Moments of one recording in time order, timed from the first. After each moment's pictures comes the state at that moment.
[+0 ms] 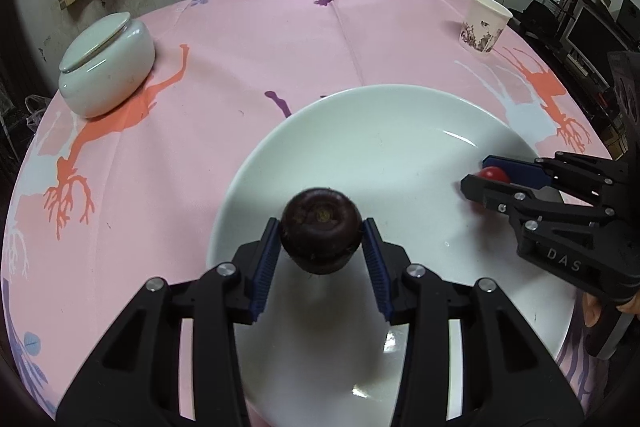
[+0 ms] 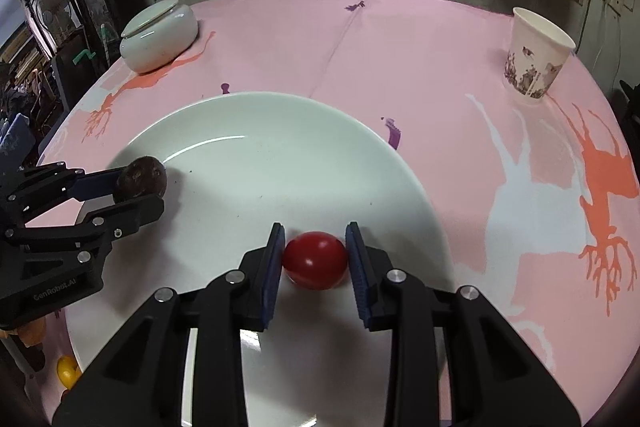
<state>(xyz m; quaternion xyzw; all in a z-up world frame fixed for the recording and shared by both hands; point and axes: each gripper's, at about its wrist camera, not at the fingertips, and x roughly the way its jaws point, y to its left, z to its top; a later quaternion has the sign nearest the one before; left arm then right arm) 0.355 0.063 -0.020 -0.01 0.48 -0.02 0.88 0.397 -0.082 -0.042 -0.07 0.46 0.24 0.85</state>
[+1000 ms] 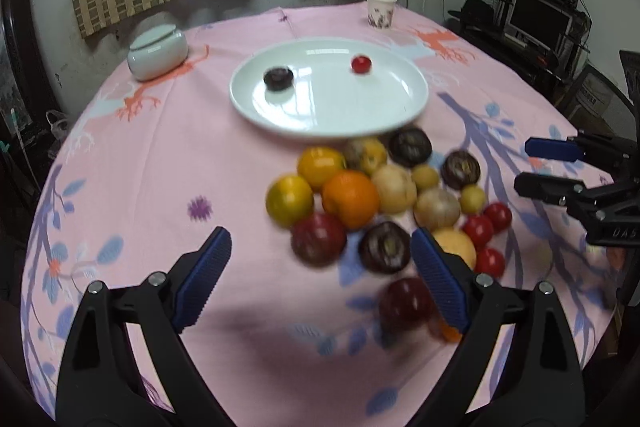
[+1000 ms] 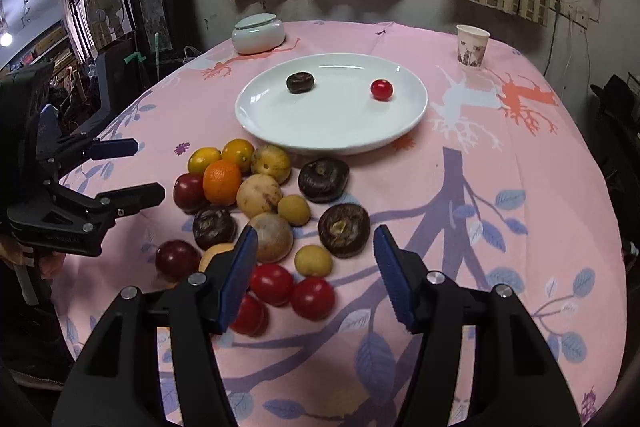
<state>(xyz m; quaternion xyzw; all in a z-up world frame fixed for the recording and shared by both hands) 0.077 0.037 0.006 0.03 0.41 -0.07 0.91 0.105 -0.165 -0.006 -0.07 0.39 0.27 0.88</state>
